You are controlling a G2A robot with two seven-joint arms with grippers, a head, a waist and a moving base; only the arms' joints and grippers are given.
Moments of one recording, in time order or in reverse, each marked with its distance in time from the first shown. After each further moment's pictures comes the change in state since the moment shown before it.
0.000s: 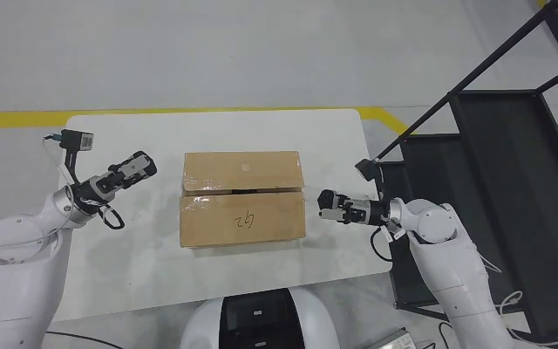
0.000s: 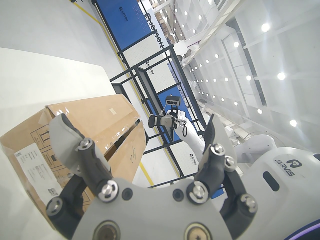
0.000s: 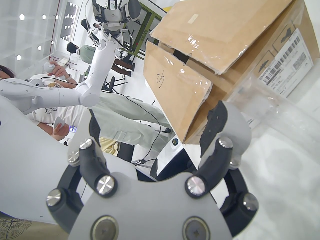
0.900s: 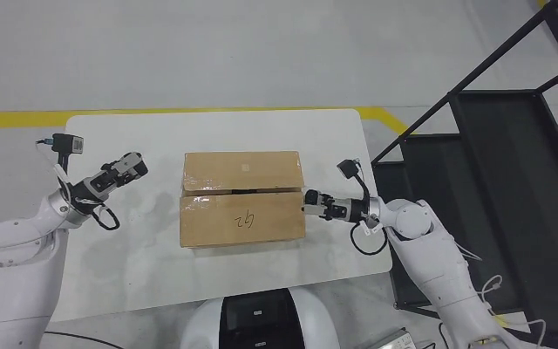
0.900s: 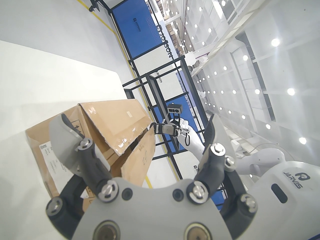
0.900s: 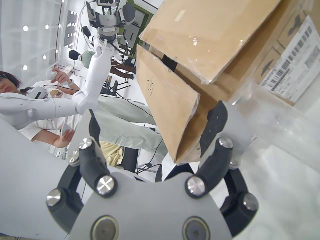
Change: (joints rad) left arm 0.009 0.005 -0.015 0.050 0.048 0.012 0.061; right arm 0.101 -0.005 -0.177 0.125 -0.026 -0.001 -0.130
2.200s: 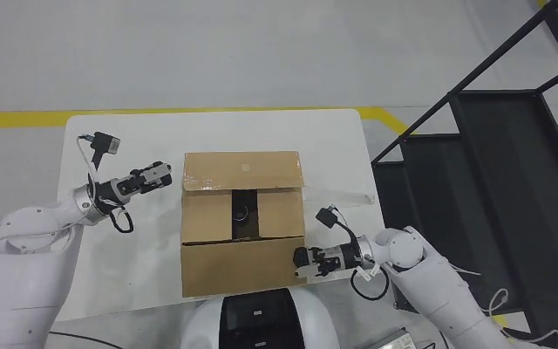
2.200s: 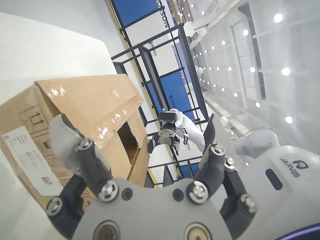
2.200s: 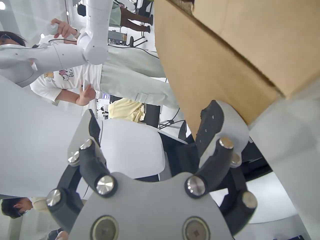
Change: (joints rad) left arm -0.079 0.003 0.117 0.009 -0.047 0.063 -0.181; right arm -0.151 0.111 -0.140 -0.132 0.127 0.009 0.137
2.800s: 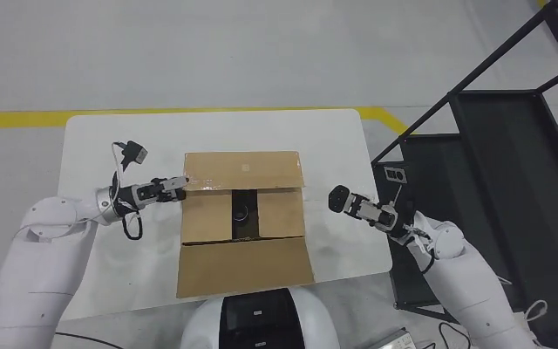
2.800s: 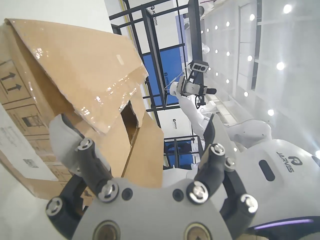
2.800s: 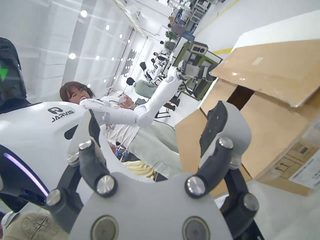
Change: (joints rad) left arm -0.094 -0.014 0.137 0.149 -0.024 0.032 -0.092; right arm -0.084 0.051 0.244 -0.074 0.410 -0.168 -0.167
